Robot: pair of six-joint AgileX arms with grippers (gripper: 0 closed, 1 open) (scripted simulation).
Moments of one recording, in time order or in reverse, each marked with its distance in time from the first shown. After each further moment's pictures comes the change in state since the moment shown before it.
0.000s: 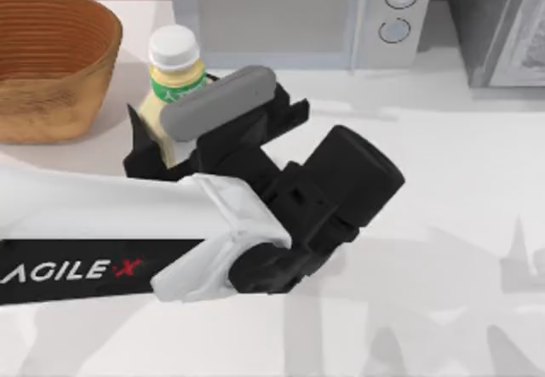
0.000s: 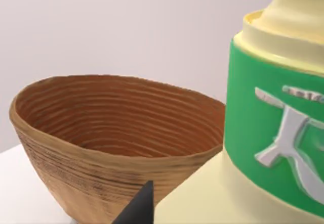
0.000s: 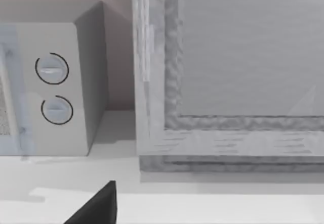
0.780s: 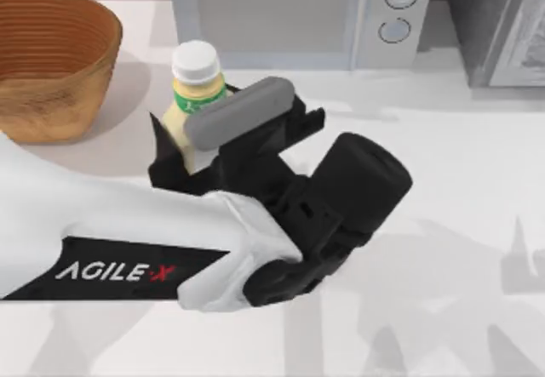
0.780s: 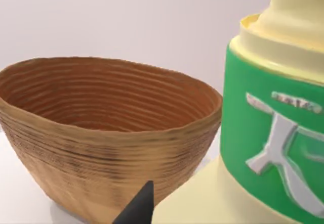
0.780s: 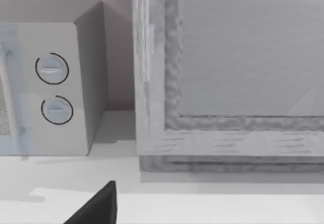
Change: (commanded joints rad) left arm 0.003 0.085 -0.013 0.232 0.016 0.157; right arm 0.000 0.000 0.000 0.000 0.000 0.000
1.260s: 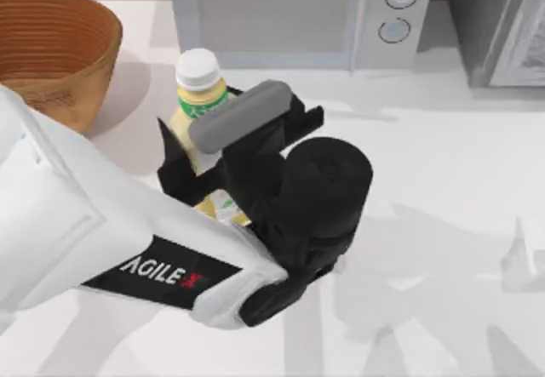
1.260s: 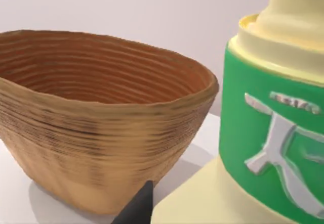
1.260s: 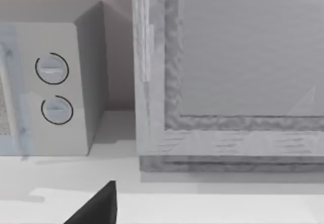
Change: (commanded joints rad) left arm 0.039 0.147 -0.080 0.781 0.029 0.487; right arm 0.000 0.000 0.000 0.000 0.000 0.000
